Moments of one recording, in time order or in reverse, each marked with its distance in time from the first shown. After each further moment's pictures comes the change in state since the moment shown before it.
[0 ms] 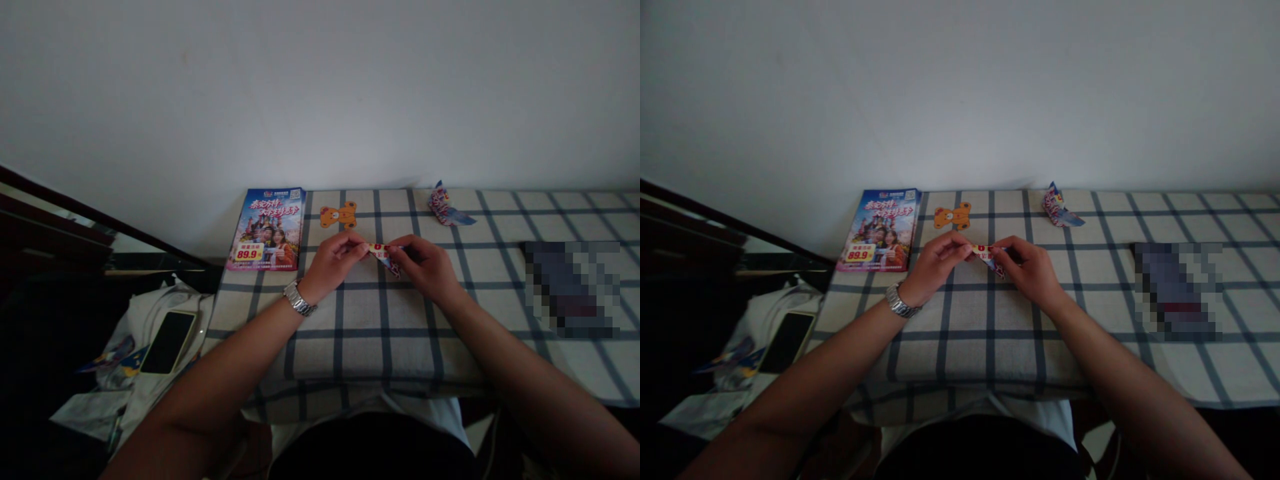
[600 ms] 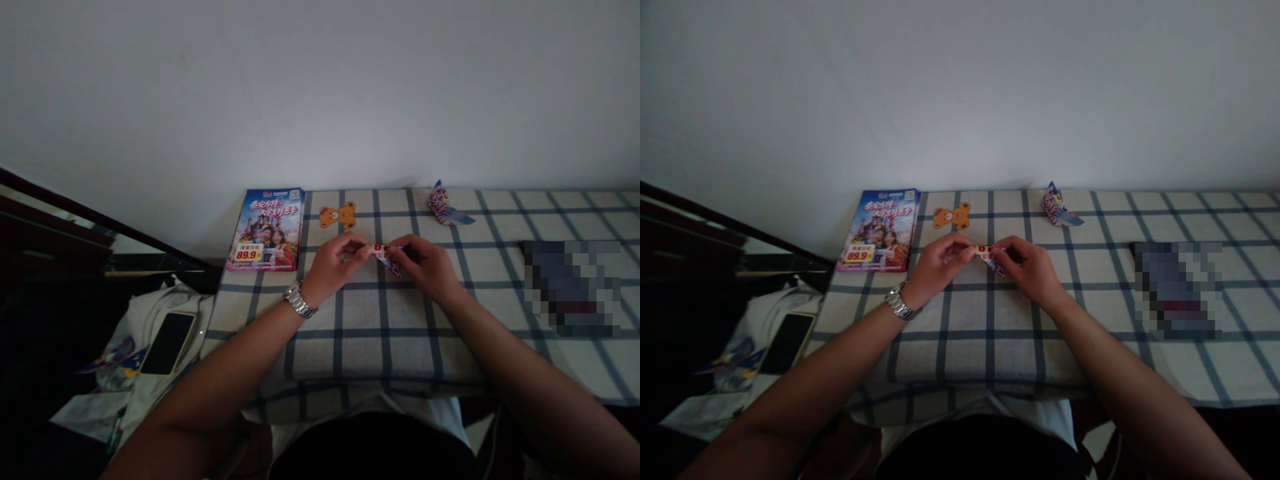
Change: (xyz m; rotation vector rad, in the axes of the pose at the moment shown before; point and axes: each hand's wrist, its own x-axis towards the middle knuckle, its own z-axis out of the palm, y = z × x) left_hand -0.002 -0.002 0.002 0.151 0.012 0.036; right_hand 0.002 -0.004 -0.002 -0.070 -0.009 -0.003
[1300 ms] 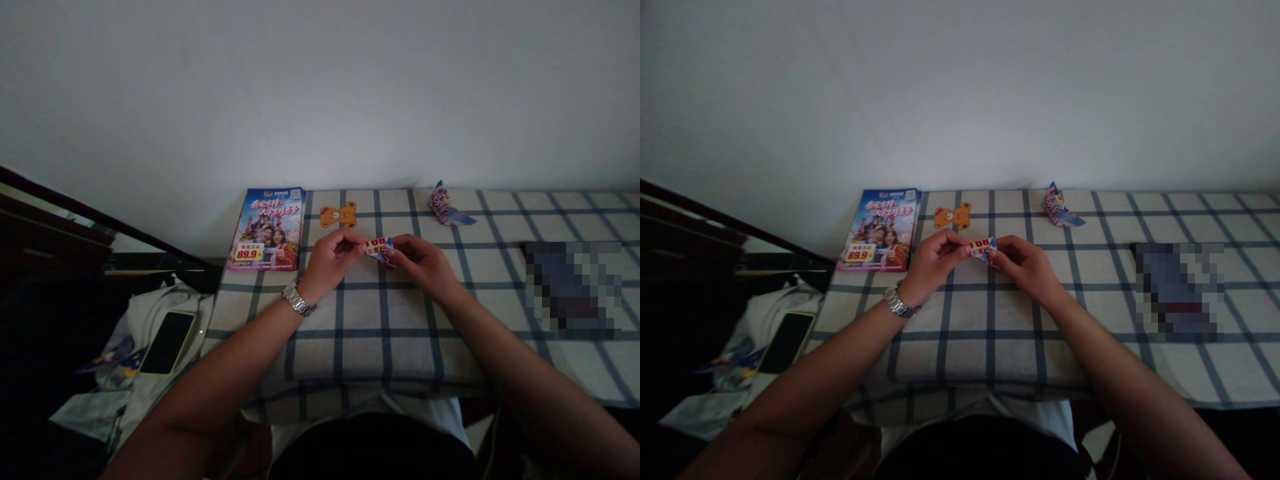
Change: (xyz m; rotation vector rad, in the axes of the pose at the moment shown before) left_hand 0.001 -0.002 -0.003 -0.129 0.061 -0.048; right_hand 0.001 0.001 0.006 0.451 -0.109 0.154
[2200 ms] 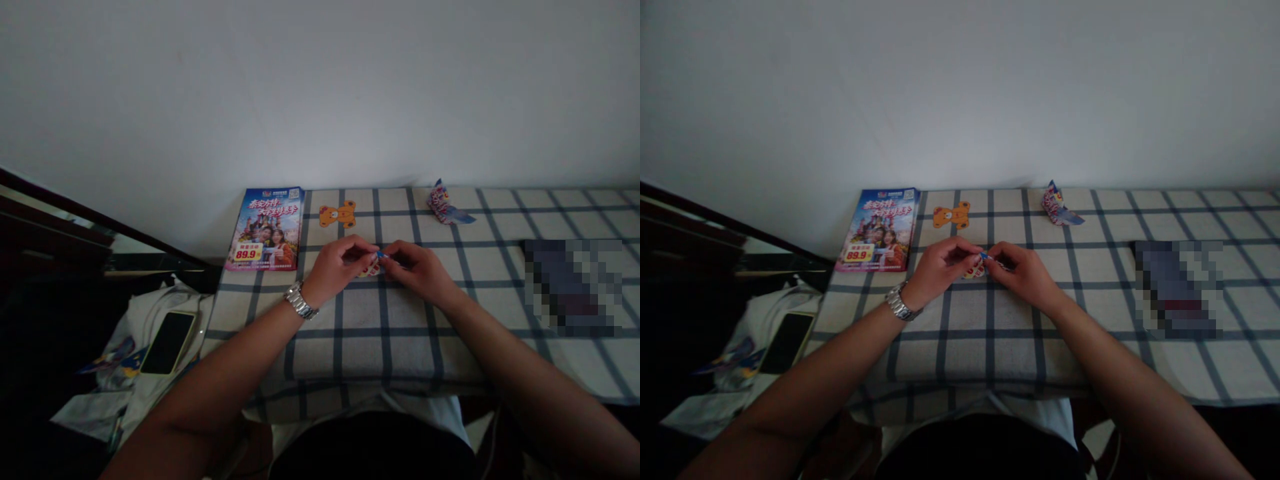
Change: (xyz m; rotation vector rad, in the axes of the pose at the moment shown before) left_hand -0.003 0.003 0.005 0.155 -0.129 0.052; right_hand -0.004 -0.005 -0.001 -0.376 -0.108 -0.133
